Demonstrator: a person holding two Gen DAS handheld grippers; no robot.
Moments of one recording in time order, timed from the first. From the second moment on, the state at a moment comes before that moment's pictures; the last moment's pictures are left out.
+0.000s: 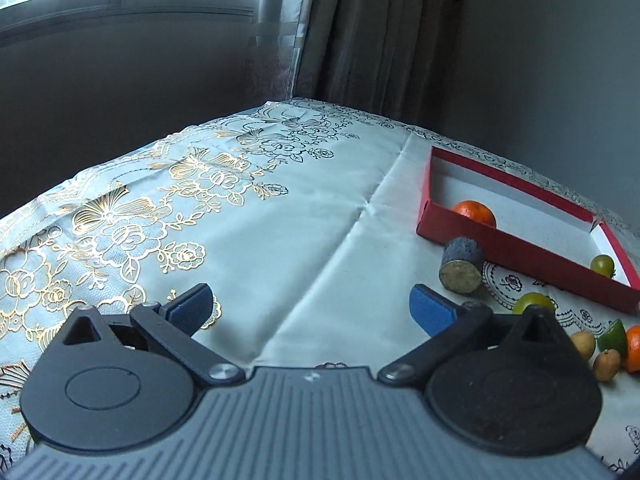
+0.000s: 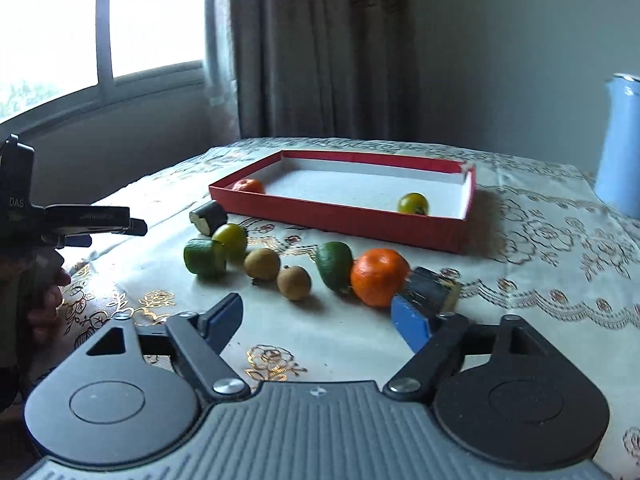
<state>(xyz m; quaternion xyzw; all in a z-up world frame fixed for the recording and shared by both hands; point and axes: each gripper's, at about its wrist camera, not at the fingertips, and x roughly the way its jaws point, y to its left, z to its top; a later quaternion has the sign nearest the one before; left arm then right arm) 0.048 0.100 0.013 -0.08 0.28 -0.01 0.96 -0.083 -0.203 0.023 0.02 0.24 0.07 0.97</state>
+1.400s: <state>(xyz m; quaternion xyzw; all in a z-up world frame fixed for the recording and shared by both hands) 0.044 0.102 0.015 -0.09 0.27 -0.02 0.96 -0.033 -0.140 0.002 -0.22 0.26 0.06 0.94</state>
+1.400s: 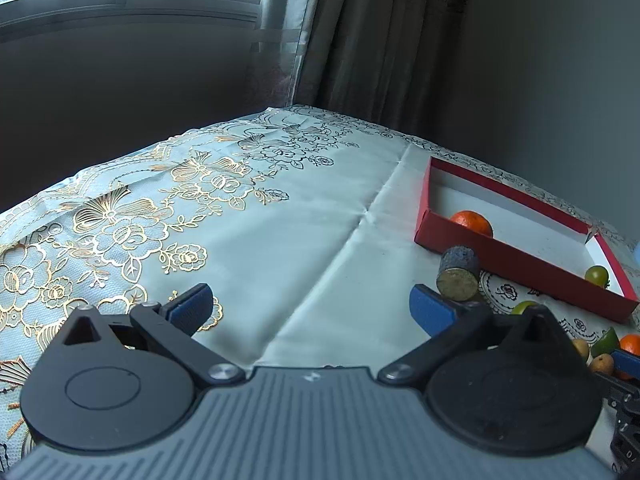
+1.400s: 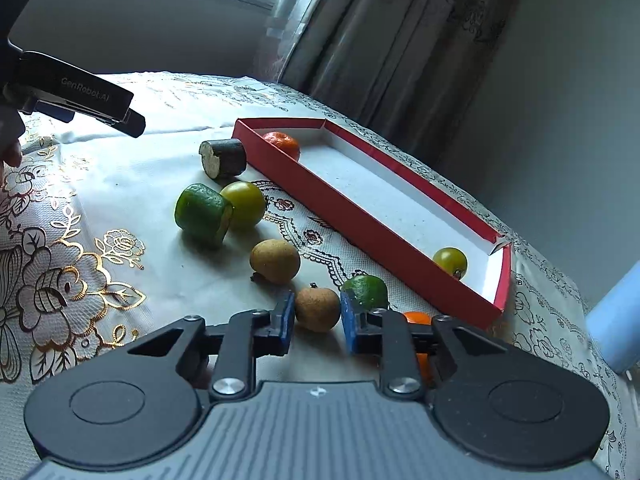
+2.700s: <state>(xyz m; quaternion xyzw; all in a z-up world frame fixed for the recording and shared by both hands) 0.061 0.079 0.007 -0.01 0.33 0.02 0.94 -0.043 -0.245 0.052 0.02 0.22 -0.03 0.98</state>
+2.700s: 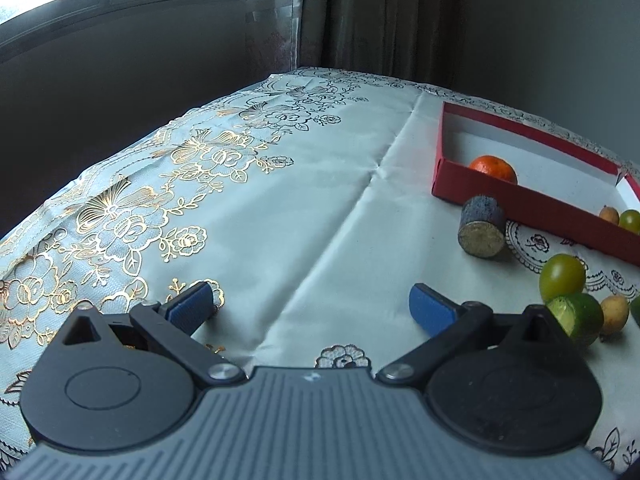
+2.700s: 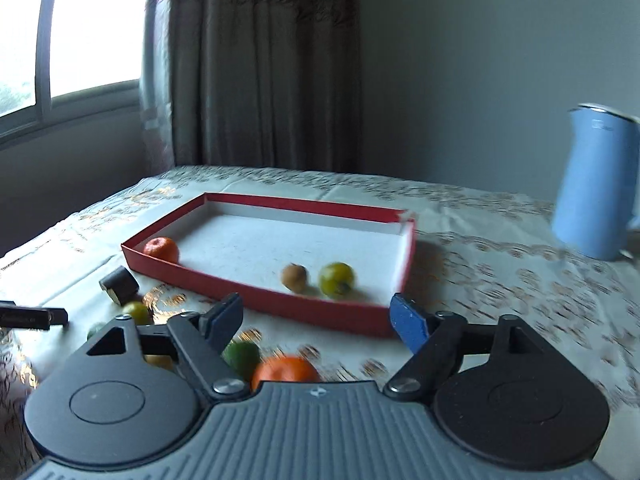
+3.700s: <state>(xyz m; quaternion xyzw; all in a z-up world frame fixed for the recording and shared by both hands) 0.006 -0.025 0.033 0.08 0.26 -0.08 0.96 -0.081 -0.299 -0.001 0.06 0.32 -0.12 0.94</state>
